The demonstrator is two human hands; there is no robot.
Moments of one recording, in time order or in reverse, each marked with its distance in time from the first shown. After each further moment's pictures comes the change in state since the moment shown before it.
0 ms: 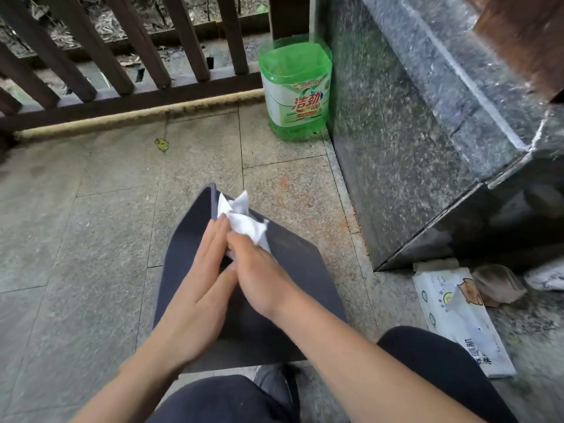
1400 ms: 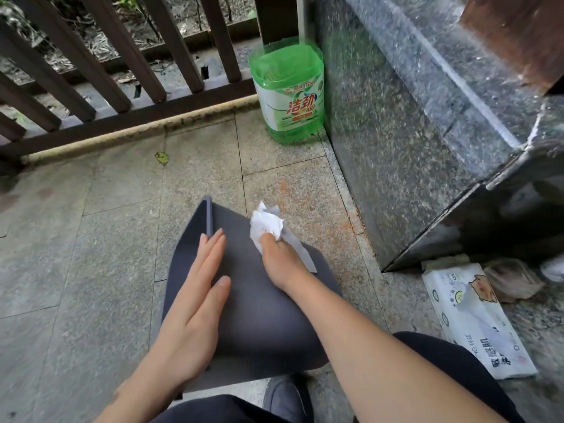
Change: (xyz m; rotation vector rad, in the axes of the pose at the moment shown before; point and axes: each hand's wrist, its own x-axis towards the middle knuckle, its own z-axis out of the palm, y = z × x) left_hand -0.004 -0.023 -0.005 0.054 -0.026 -0.024; right_hand 0.059 0.033 -0.038 -0.190 0.205 0.123
